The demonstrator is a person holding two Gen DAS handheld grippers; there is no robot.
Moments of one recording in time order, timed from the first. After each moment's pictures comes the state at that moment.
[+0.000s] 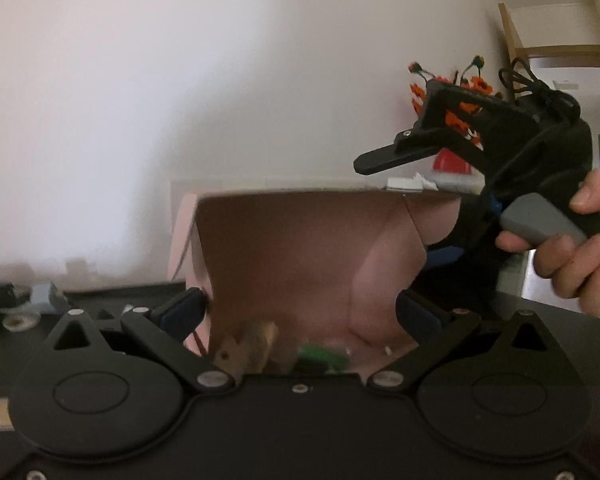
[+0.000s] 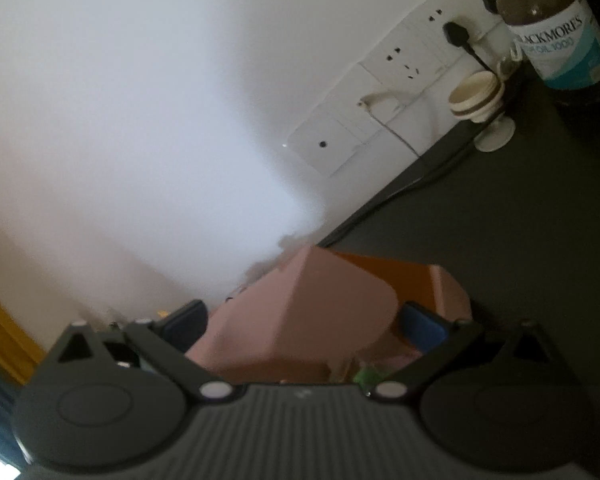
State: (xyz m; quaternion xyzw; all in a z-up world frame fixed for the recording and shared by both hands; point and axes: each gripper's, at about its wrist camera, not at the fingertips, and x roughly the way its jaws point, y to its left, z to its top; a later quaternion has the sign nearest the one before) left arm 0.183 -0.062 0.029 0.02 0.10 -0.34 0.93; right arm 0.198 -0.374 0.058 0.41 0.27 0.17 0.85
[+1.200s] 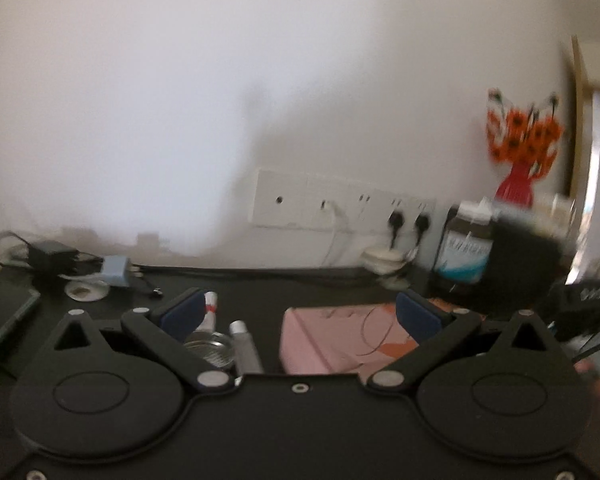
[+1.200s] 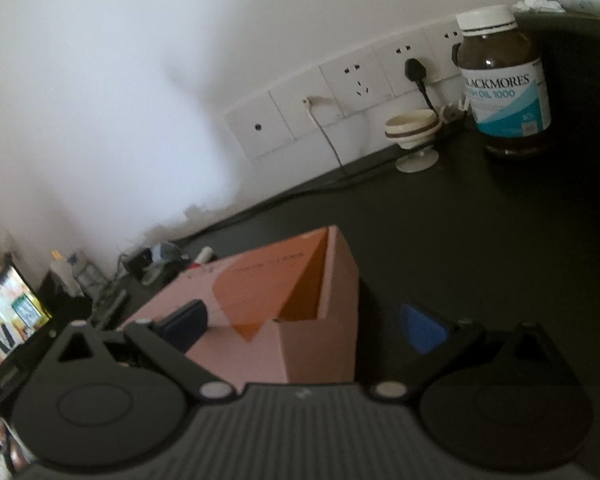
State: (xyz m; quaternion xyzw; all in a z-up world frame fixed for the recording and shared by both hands) left arm 0.201 -0.020 0.045 -0.02 0.13 -0.25 0.96; right arm 0.157 -0.352 0.031 0.24 0.28 0.06 0.93
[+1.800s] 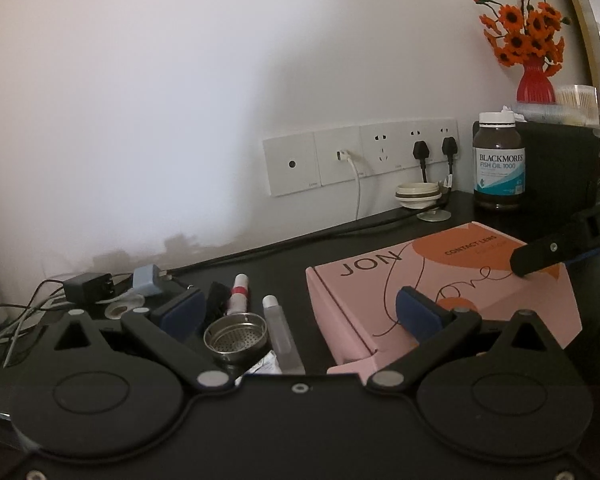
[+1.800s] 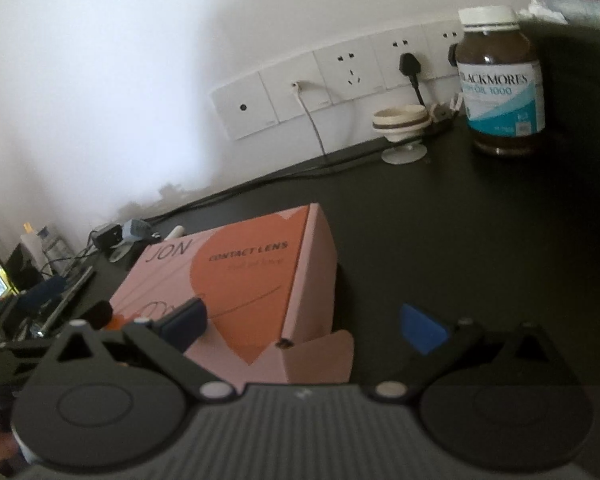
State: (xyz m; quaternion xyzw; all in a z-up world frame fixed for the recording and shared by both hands) left arm 0.193 -0.055 0.027 0.11 0.14 -0.20 0.96; right arm 0.161 -0.339 0.018 0.19 0.29 0.03 0.94
